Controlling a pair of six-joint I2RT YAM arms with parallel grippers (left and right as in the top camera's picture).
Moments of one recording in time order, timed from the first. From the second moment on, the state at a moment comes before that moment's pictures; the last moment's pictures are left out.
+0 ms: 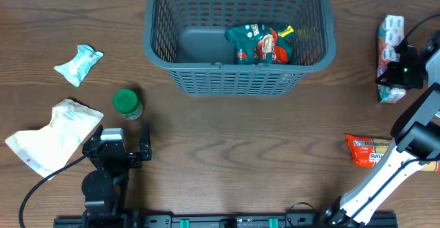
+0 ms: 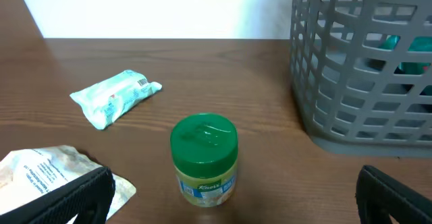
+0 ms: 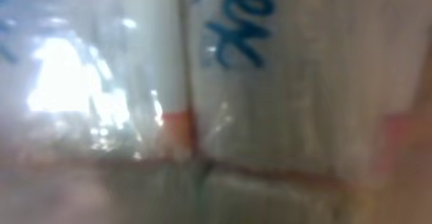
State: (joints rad) left arm 0.01 0.01 0.09 -0.30 -0.01 0.01; right arm -0.58 2.34 1.88 -0.95 -0.14 -0.38
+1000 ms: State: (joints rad) left arm 0.01 0.01 0.09 -0.30 -0.01 0.01; right arm -0.27 1.69 2.02 -1.04 -0.14 -0.31
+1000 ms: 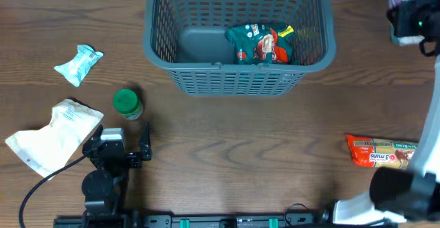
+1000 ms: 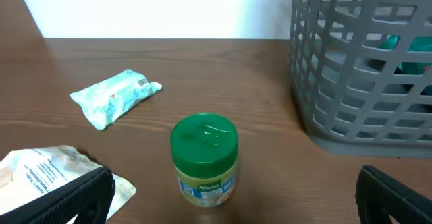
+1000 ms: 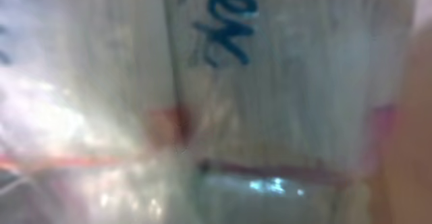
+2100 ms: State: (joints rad) left arm 0.01 0.01 0.09 -0.30 -0.01 0.01; right arm 0.29 1.72 2.05 -1.31 -0.39 -0.73
